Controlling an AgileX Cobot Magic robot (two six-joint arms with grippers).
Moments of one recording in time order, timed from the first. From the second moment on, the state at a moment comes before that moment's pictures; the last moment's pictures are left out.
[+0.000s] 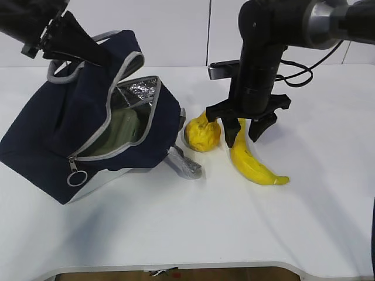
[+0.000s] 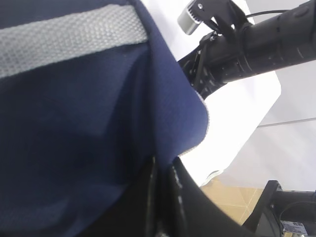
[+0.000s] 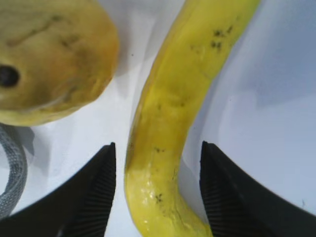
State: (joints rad) left arm -0.11 1.81 -1.55 -0.93 1.21 0.55; right arm 0.36 2.21 -1.86 0.01 1.22 0.12
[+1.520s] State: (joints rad) left arm -0.11 1.81 -1.55 -0.93 1.21 0.54; right arm 0.36 2.22 -1.96 0.04 1.22 0.10
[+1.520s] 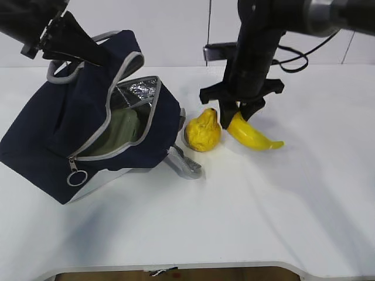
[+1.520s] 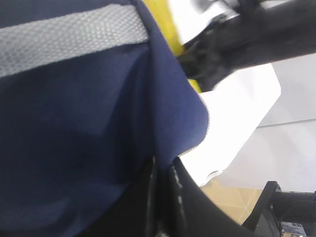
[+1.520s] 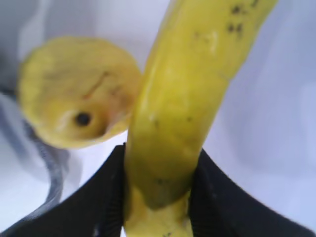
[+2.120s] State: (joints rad) left arm -0.11 1.81 -1.55 -0.94 1.21 0.54; right arm 0.39 2.01 -1.96 0.57 1.24 -0.12
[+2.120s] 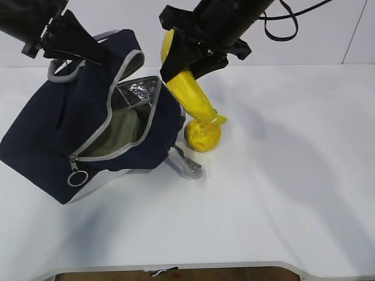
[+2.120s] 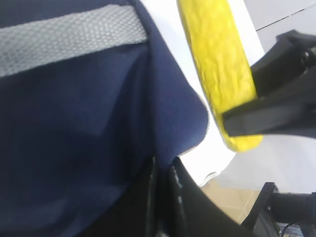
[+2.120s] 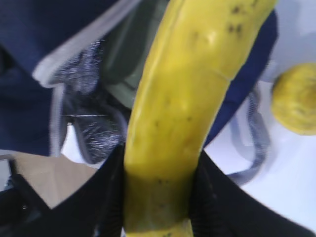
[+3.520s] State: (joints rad) left arm -0.10 1.81 -1.55 -1.10 1.19 0.54; right arm 0.44 2.22 -1.97 0.97 1.23 -0.36
